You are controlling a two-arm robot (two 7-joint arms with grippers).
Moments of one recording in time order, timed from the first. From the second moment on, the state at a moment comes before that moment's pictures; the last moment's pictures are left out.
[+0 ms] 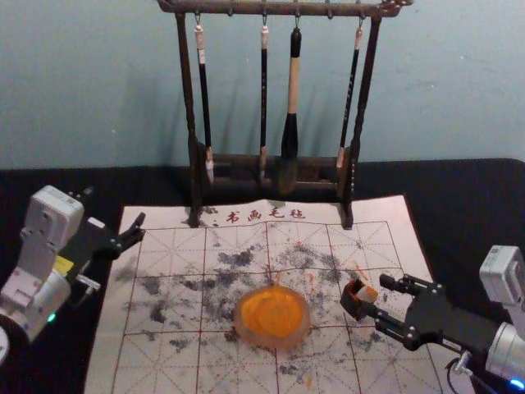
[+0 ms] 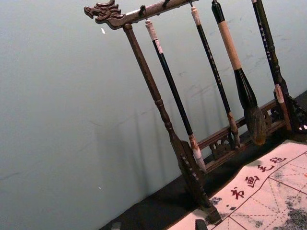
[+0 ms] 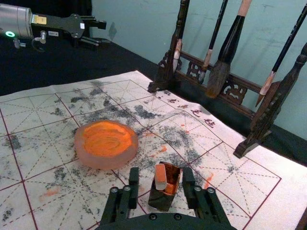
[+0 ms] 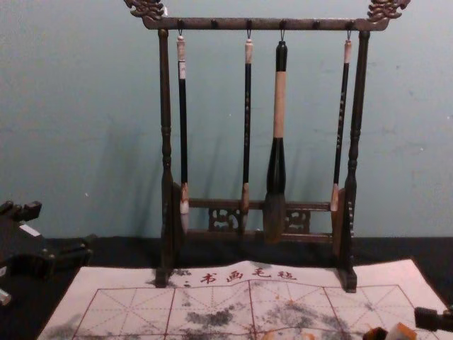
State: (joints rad) left arm -0.20 0.60 0.45 -1.41 -0.25 -0.12 0.03; right arm 0.06 0.61 -0.35 -1.45 0.37 -0.16 0.60
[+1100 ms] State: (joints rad) left arm -0.20 0.60 0.45 -1.41 -0.25 -0.12 0.03; right arm 0.06 0.61 -0.35 -1.45 0.37 -0.16 0.60
